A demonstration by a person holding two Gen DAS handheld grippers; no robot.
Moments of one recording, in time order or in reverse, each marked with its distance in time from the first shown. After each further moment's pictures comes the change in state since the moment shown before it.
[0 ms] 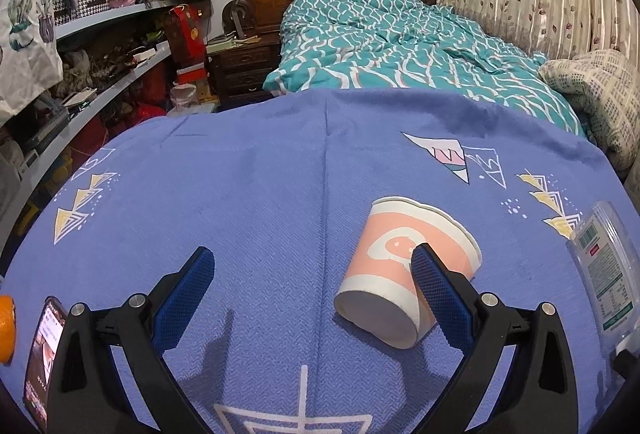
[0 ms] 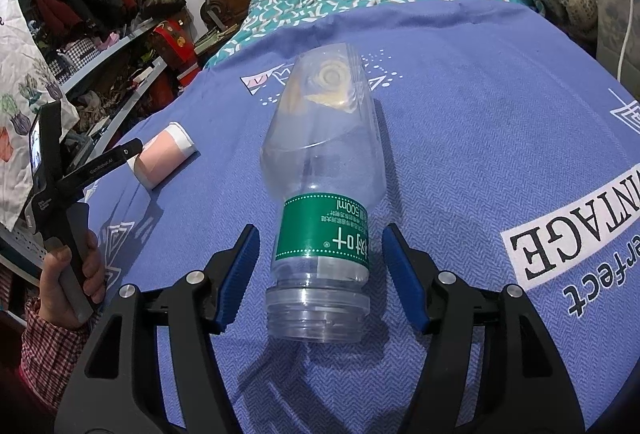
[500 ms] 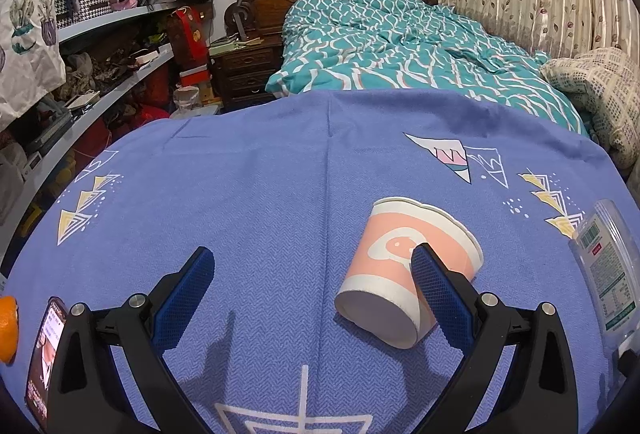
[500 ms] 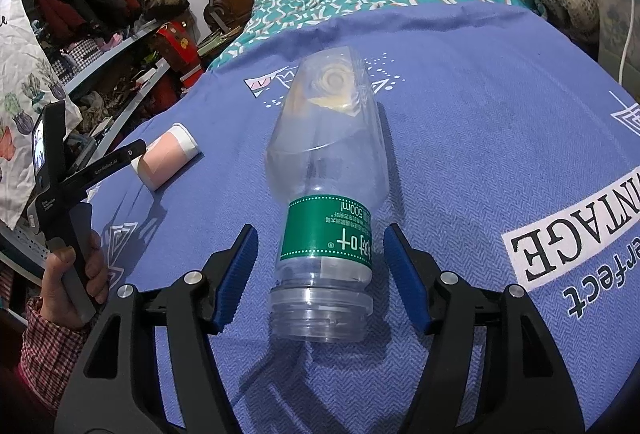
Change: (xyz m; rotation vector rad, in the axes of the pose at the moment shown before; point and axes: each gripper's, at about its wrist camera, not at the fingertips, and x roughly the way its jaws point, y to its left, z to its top) left arm -0.001 0.001 0.000 0.004 -0.005 0.010; right arm -0.001 0.005 -0.003 0.000 -0.012 0.007
